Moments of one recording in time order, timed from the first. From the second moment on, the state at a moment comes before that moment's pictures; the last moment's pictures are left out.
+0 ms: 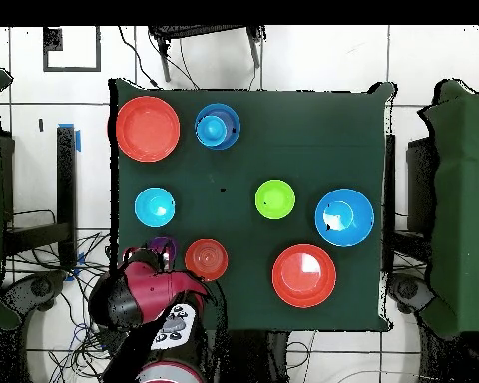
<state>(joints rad) 0.20 -0.62 -0.07 2.02 -0.01 -0.11 1.93</state>
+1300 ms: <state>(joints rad) 0.20 -0.62 -0.07 2.02 -0.02 -0.13 1.93</state>
